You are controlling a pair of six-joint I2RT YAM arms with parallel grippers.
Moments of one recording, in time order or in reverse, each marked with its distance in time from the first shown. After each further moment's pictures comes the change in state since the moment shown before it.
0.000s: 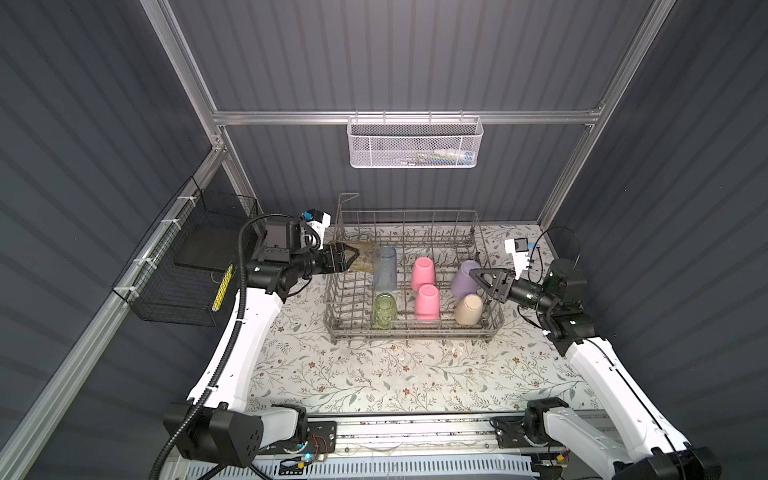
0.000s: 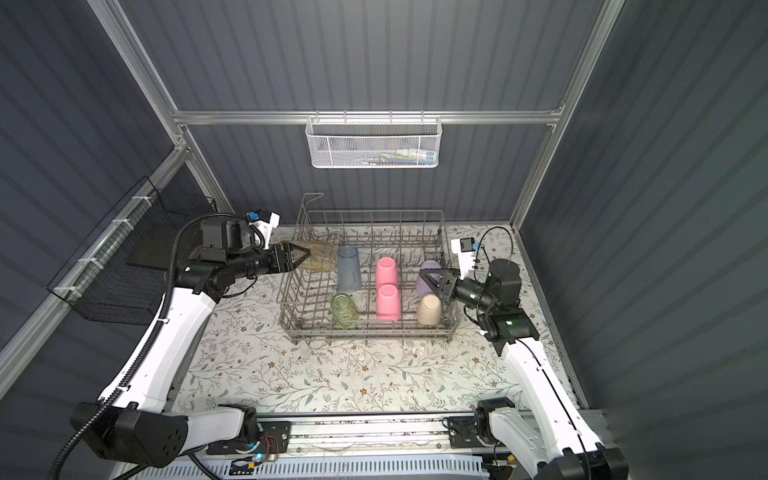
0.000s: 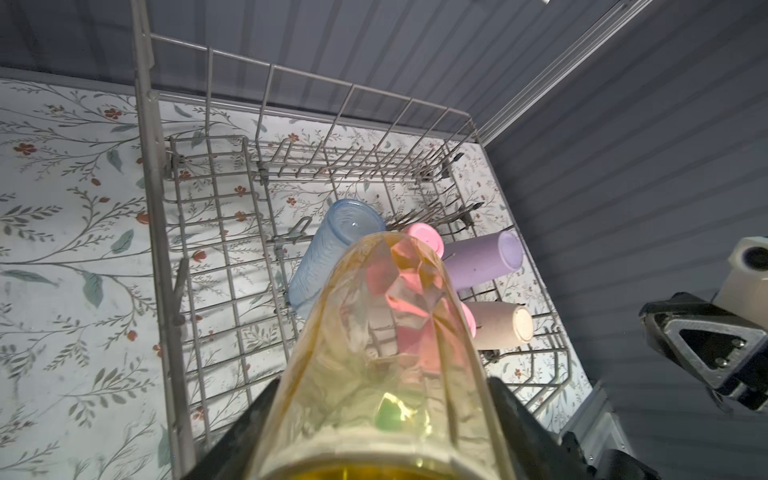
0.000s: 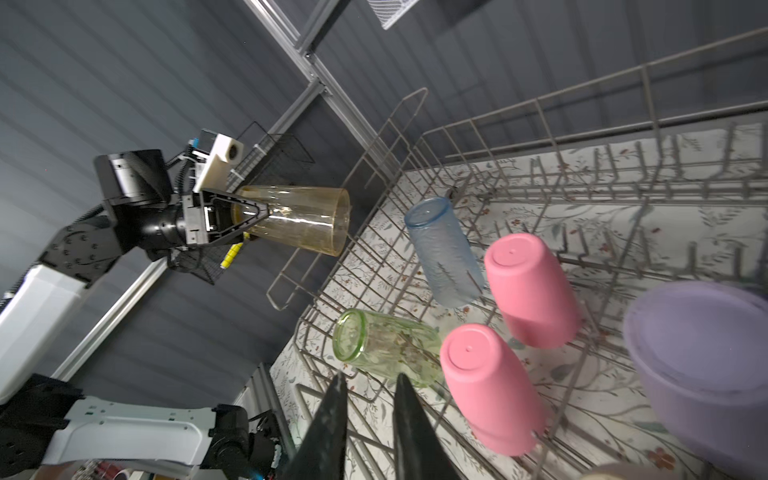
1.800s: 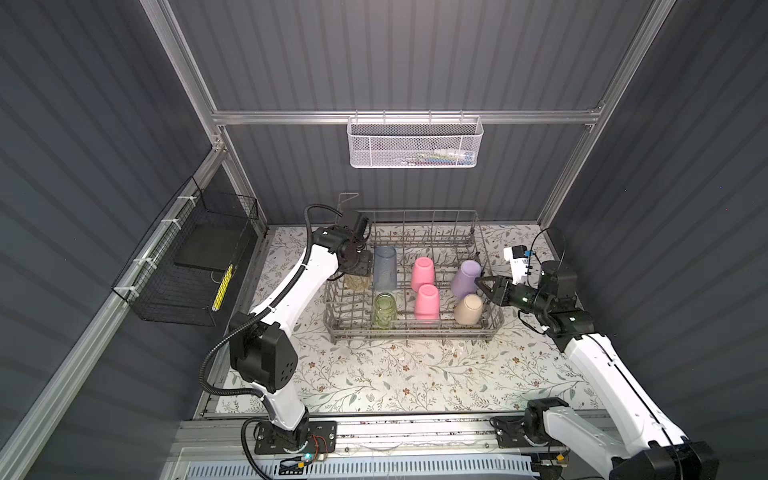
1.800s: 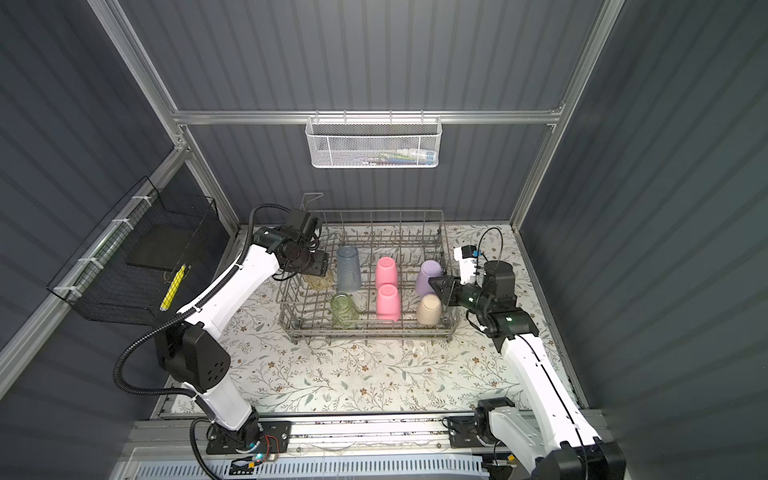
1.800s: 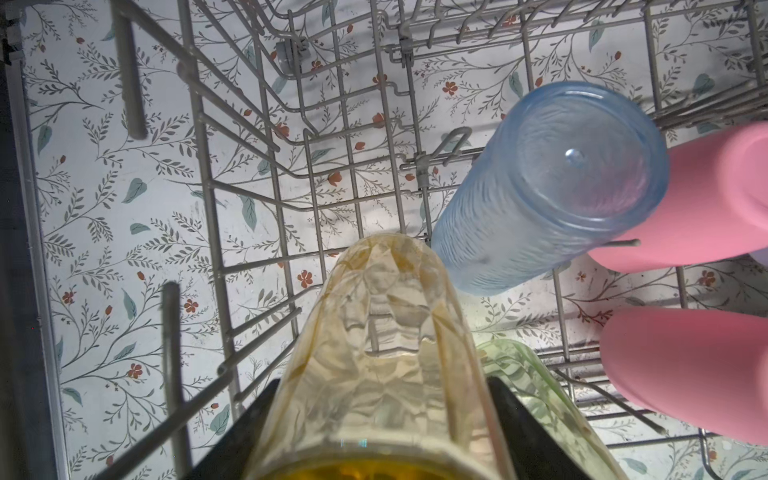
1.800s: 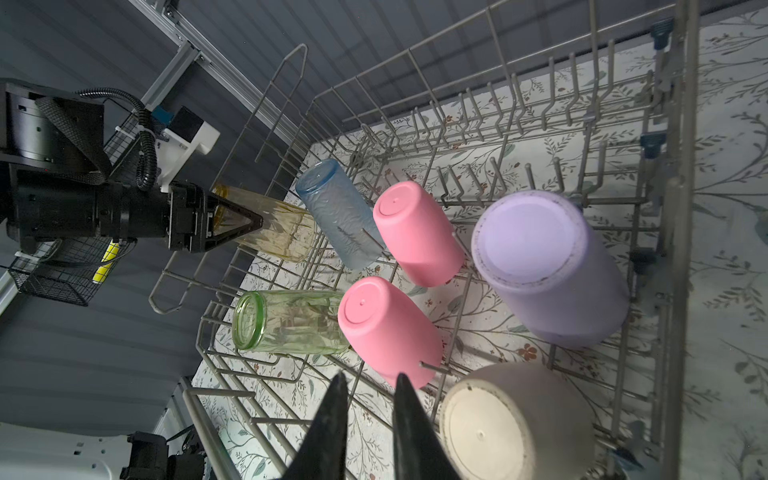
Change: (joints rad) left arm -0.227 0.438 0.284 -0.312 -0.624 0.057; right arm -0.018 0.027 0.010 -0.198 0.171 -0.111
